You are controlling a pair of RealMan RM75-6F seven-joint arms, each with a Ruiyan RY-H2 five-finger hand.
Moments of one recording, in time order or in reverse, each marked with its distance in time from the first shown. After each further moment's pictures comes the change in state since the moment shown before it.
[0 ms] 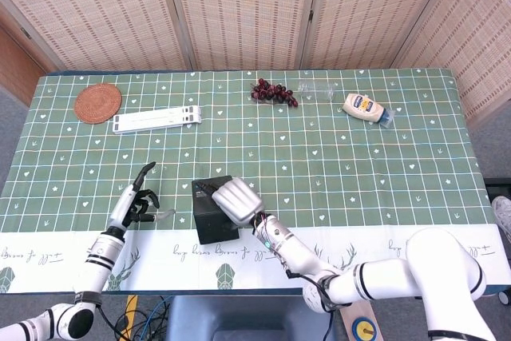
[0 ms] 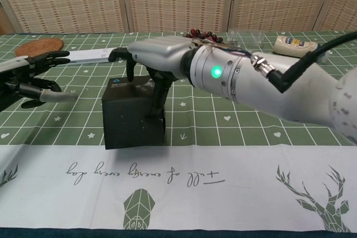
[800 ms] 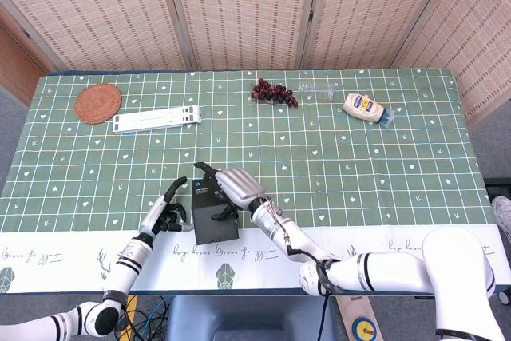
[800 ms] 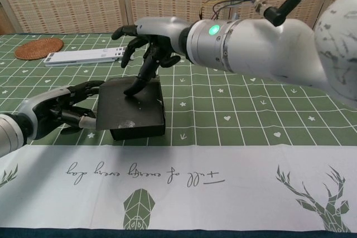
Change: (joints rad) left arm -0.070 -0.143 0.034 0.074 -0.066 -0.104 -0.007; right arm -0.008 0.061 0.176 -0.027 0.195 -0.173 0.286
